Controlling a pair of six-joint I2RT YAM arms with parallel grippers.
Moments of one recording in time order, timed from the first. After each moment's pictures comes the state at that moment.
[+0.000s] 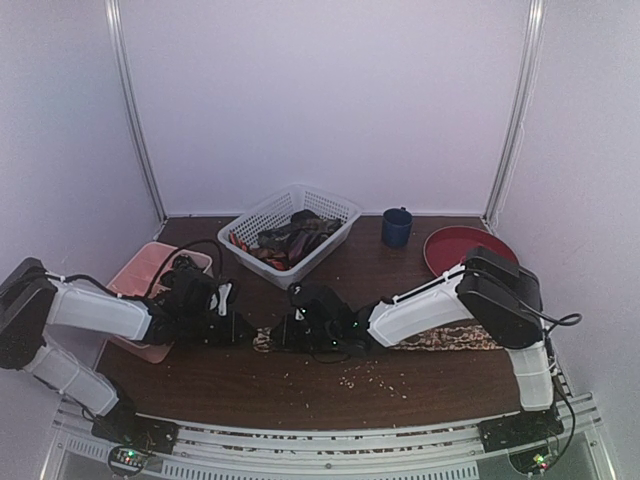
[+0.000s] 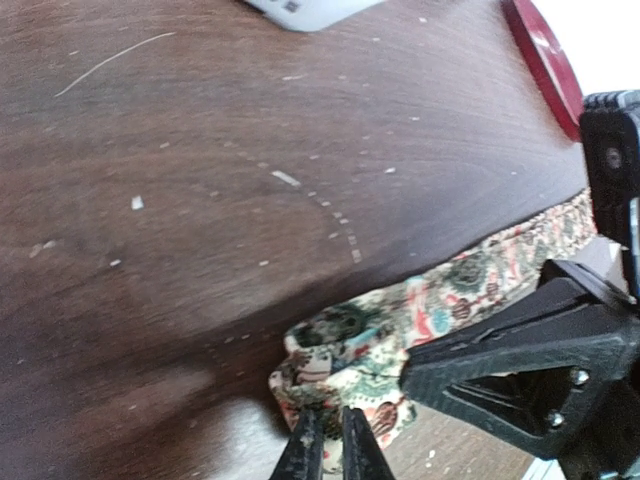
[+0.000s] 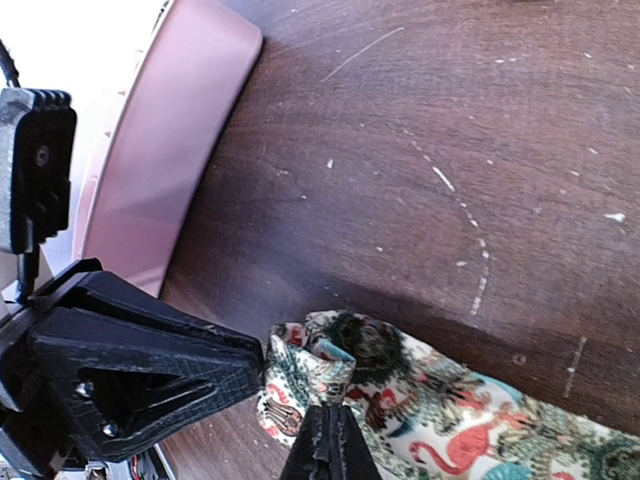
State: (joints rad) left arm -0.64 1.41 0.49 0.14 0.27 -0.61; right arm 1.10 2.15 1.29 0.29 -0.01 1.00
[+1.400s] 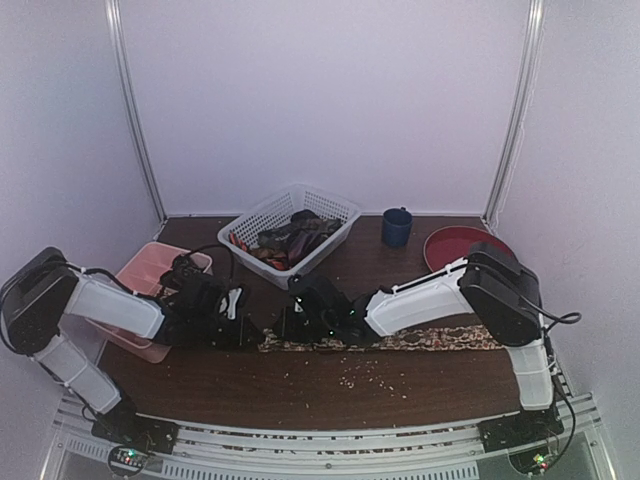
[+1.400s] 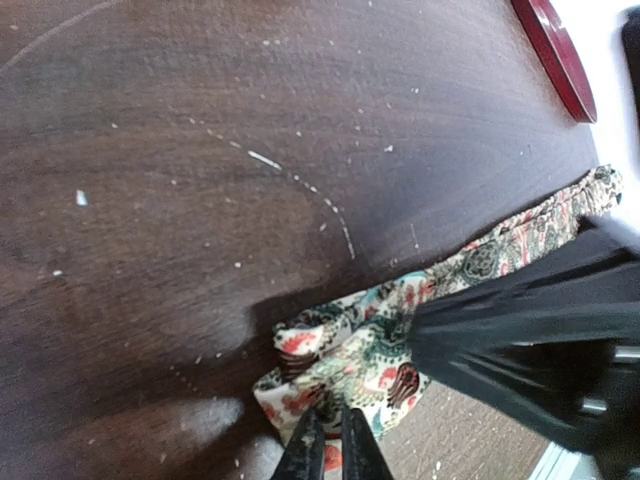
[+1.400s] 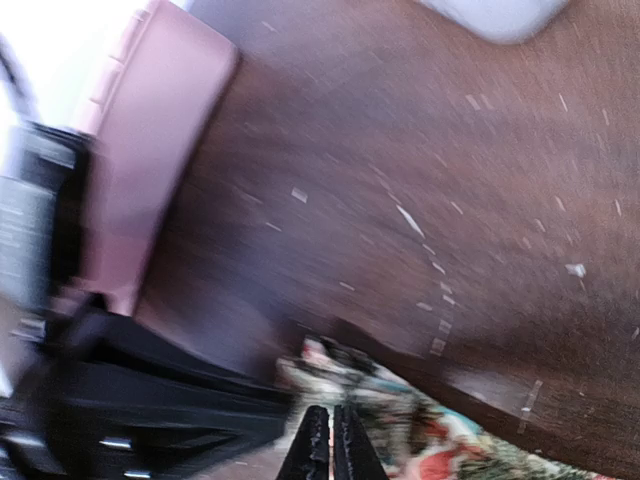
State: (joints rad) left arm -0.66 1.53 0.52 0.21 0.31 -0.60; right arm 1.07 2.16 1.37 0.16 0.01 0.95
